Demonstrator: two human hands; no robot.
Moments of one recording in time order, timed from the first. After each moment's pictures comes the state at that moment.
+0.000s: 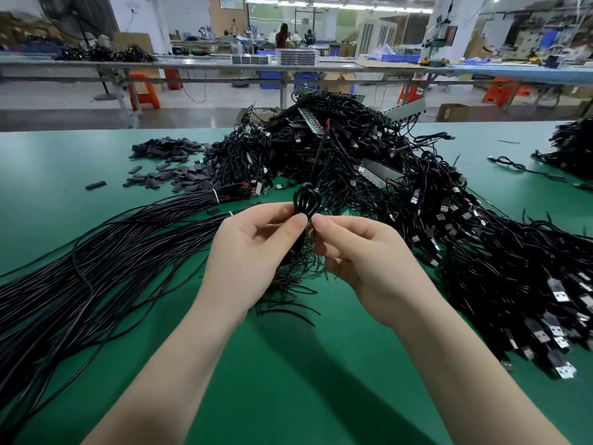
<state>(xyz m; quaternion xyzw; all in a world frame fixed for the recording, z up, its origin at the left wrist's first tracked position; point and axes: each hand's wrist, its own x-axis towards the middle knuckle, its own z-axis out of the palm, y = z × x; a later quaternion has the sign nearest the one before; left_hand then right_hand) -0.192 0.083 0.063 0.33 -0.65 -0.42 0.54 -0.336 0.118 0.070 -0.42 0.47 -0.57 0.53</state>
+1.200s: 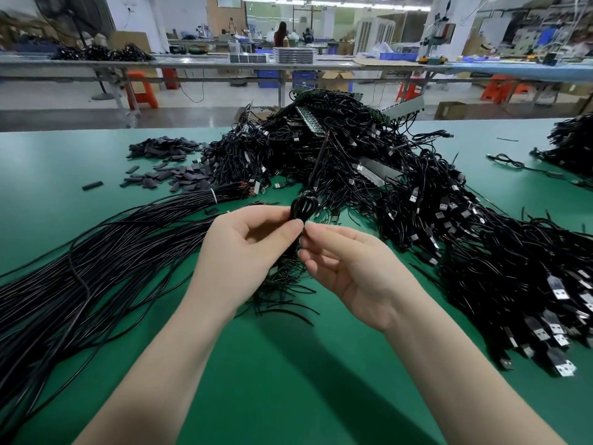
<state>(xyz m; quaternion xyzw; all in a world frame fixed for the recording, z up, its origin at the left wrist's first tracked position) -0.184 0.077 0.060 0.36 -0.66 -0.40 0.53 -0.331 0.112 0.063 -0.32 0.39 -0.59 0.63</state>
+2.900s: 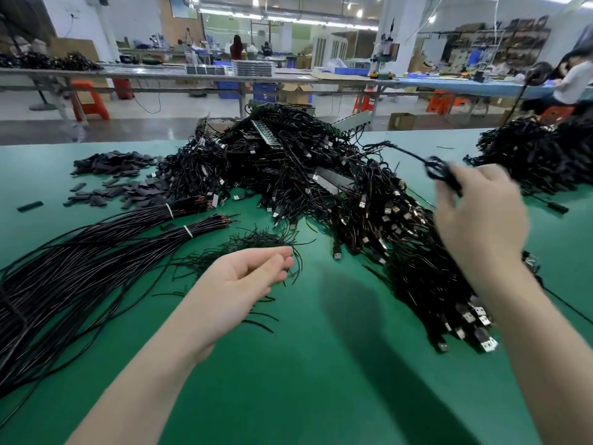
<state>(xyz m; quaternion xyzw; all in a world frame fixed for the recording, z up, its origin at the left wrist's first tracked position) -0.206 0.099 0.054 0.39 -0.66 -0.55 0.33 -0.498 0.140 0.093 -0.45 0.77 -0.35 -0.27</state>
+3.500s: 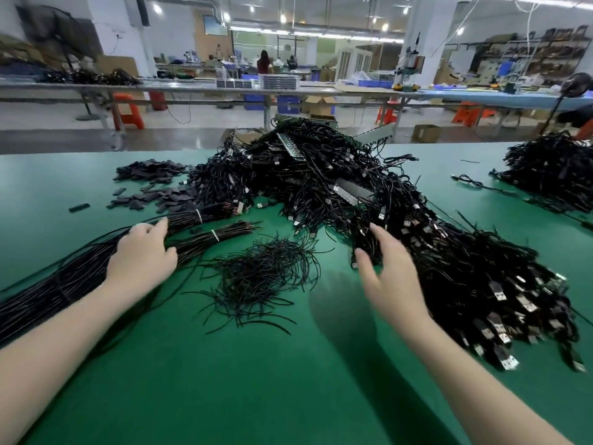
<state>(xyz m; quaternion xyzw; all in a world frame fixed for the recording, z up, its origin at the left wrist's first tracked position) -0.088 -0.032 0.019 0.68 -0.71 -0.04 0.16 -0.431 0.111 0.005 -0.57 0.71 -0.40 -0.01</state>
